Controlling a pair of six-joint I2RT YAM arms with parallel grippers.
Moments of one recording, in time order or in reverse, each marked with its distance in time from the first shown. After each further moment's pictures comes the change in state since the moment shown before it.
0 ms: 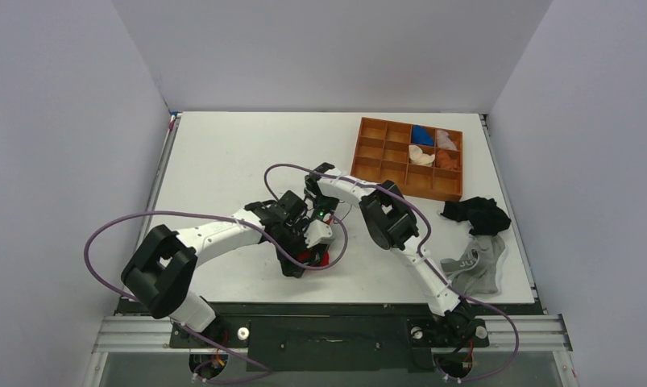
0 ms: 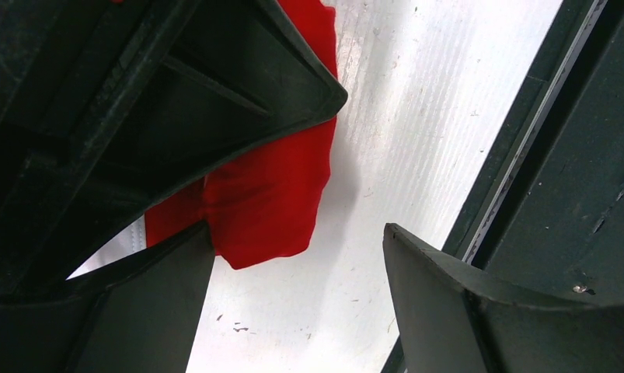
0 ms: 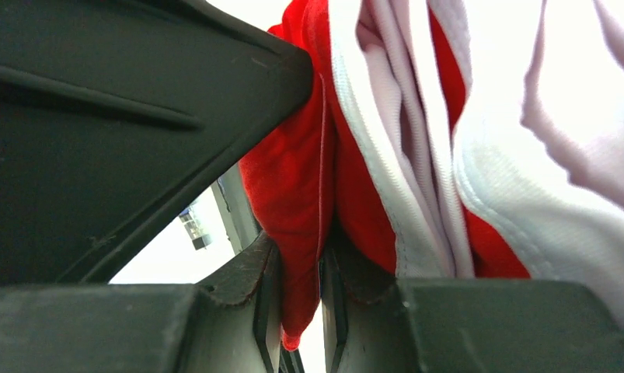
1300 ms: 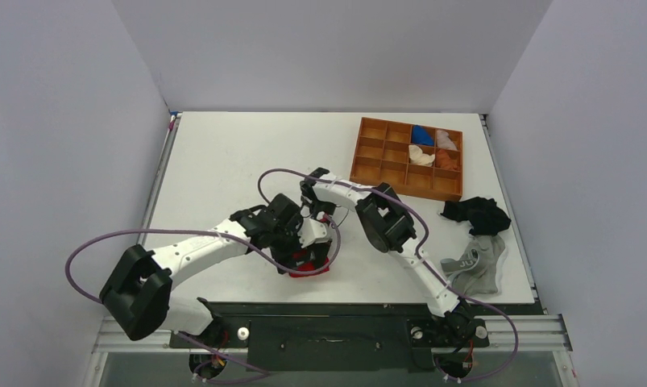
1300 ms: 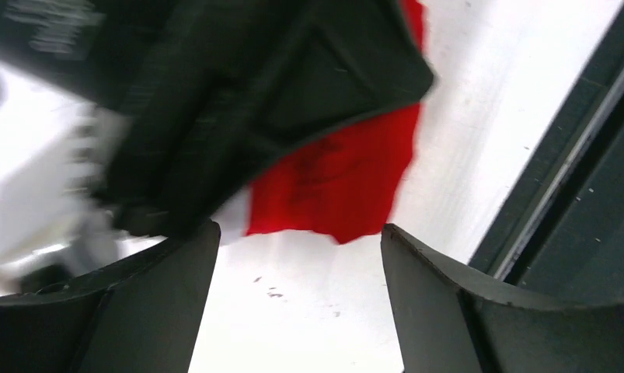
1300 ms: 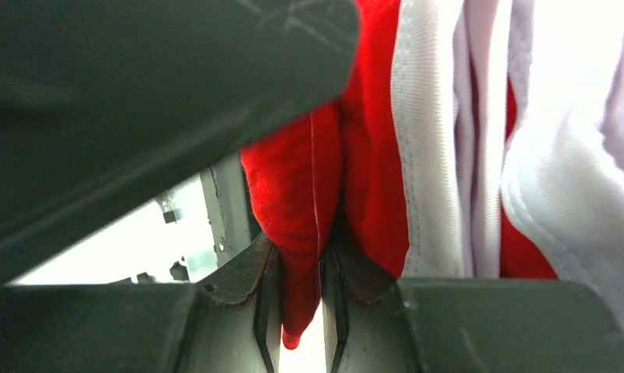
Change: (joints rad) left arm -0.042 -0.147 -0.078 0.039 -0.125 -0.019; right arm 0.027 0.000 -0.012 -0.042 -0.019 -0.179
